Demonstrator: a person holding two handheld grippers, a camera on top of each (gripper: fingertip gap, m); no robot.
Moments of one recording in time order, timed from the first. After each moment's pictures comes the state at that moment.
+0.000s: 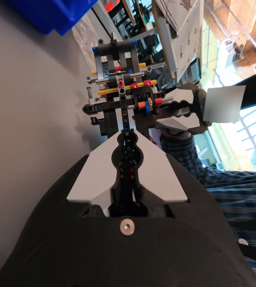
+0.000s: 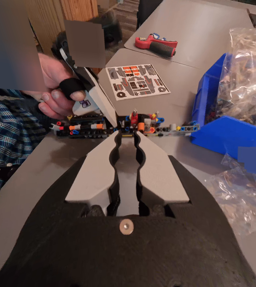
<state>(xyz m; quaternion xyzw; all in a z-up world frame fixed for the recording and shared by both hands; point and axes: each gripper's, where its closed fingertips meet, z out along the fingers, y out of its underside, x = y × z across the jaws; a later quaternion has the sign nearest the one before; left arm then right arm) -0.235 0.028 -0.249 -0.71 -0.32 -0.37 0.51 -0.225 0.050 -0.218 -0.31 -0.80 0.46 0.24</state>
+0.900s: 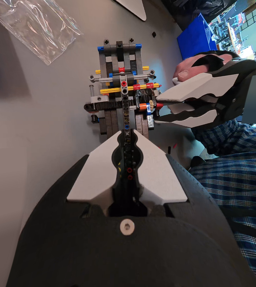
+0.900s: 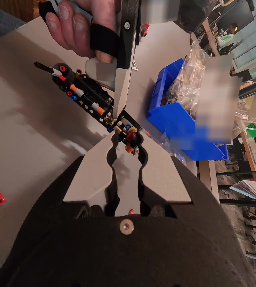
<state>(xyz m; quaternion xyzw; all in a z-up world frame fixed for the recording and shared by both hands) -0.205 0.085 -0.251 -0.87 -0.12 -0.33 0.36 -0.187 0.101 -0.223 -0.21 -0.83 0.27 0.43</state>
